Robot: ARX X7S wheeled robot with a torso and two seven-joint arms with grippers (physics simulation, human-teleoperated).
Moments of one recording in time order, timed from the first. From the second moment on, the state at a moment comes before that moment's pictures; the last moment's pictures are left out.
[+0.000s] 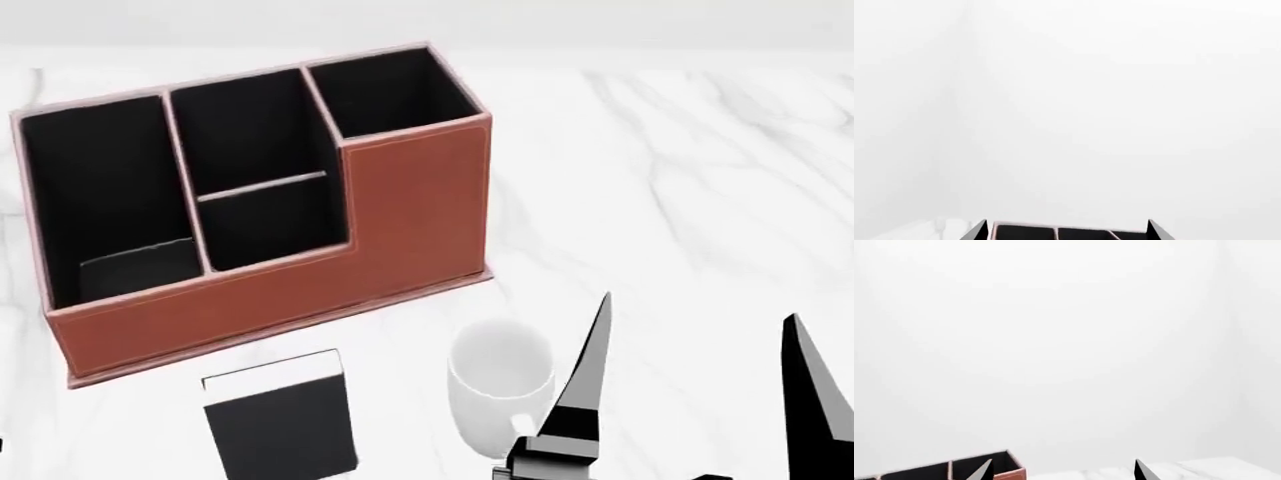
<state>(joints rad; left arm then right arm) 0.00 -0.18 -0.18 1.03 -0.42 -0.55 -0.29 0.01 0.16 0.03 -0.95 0.21 0.51 0.23</state>
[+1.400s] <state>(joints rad) 0.02 -0.37 -0.11 1.05 -0.55 -0.48 -0.49 0.01 0.24 -0.03 -0.97 0.22 0.48 0.32</state>
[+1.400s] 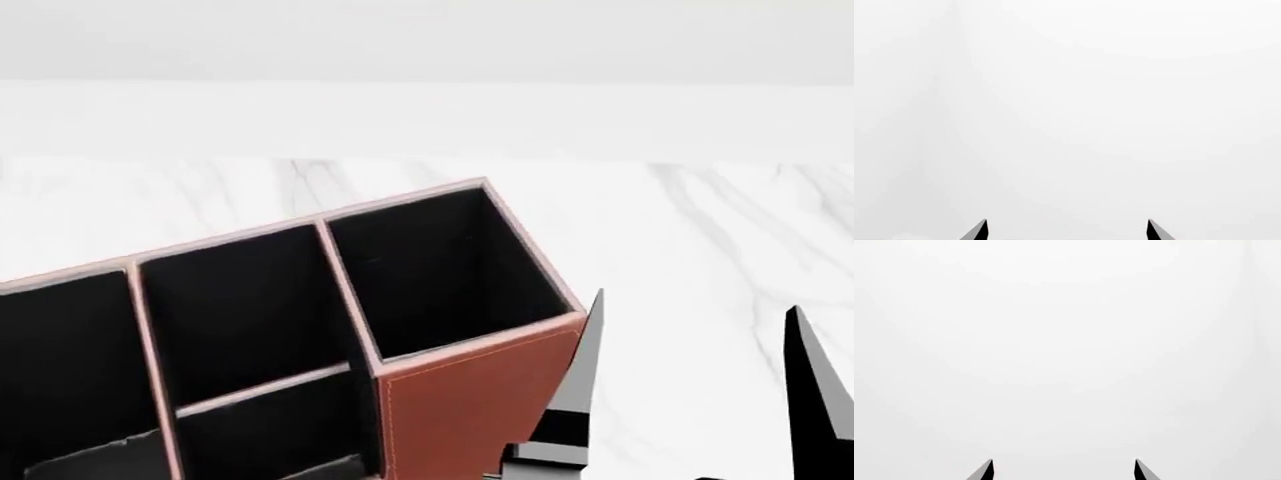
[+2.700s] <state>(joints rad) -0.13 -0.77 0.11 1.04 -1.13 -0.29 -0.43 0.00 0.30 0.00 -1.01 0.30 0.47 0.38</state>
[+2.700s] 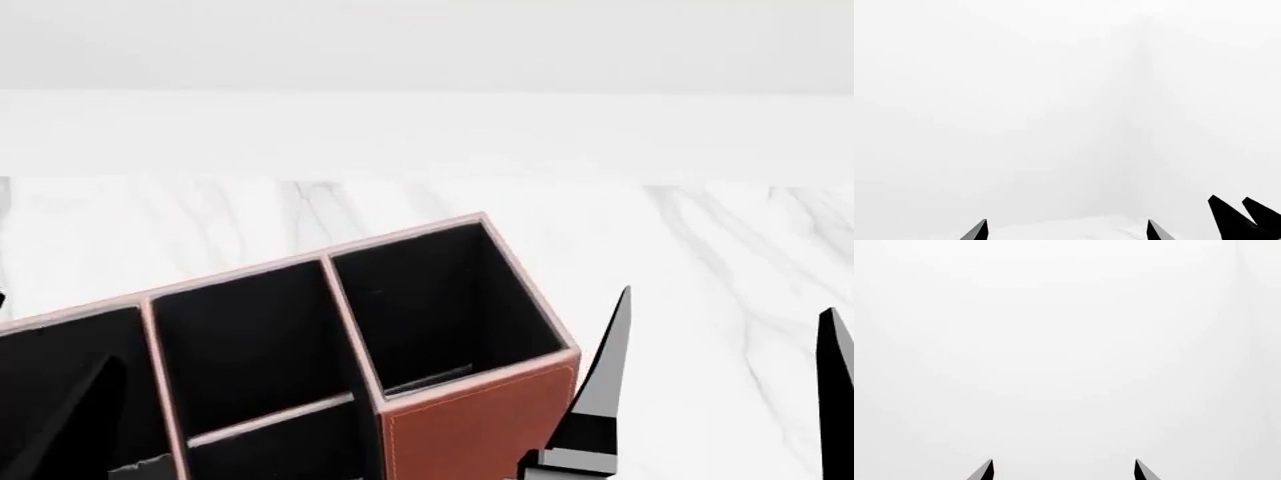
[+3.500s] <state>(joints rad) -0.68 -1.00 0.60 1.00 -1.54 -0.57 -0.19 0.01 0.34 -0.03 -1.01 0.33 0.47 0.43</state>
